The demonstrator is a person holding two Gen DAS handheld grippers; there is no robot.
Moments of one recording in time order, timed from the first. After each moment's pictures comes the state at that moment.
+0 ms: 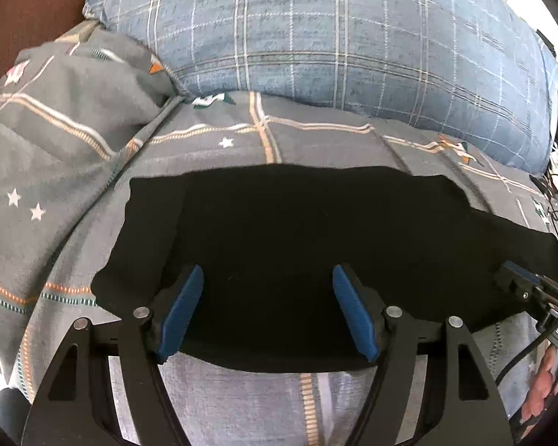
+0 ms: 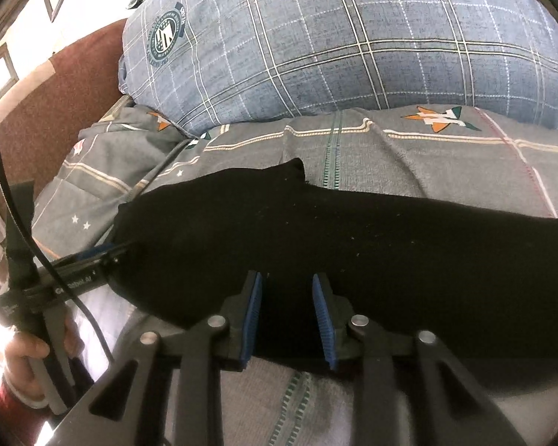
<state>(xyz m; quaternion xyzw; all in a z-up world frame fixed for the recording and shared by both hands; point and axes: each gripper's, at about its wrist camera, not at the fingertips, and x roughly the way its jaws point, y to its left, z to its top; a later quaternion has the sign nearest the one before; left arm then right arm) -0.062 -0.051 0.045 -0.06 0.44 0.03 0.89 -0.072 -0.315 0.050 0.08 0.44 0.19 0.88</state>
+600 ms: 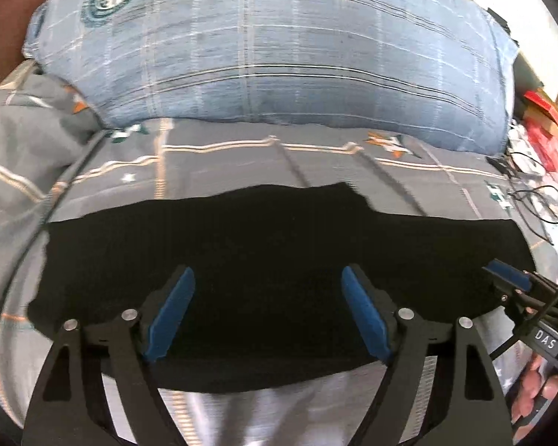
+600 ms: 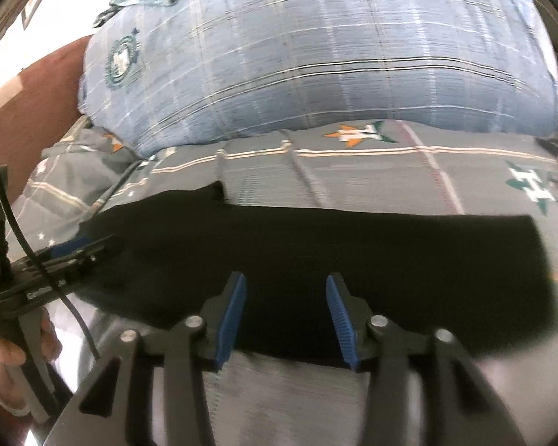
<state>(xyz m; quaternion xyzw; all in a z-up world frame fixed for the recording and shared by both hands) -0.045 -0.129 0.067 -0.04 0.43 -0.06 0.90 -0.092 -0.372 0.069 0.06 0.43 0.08 0.90</state>
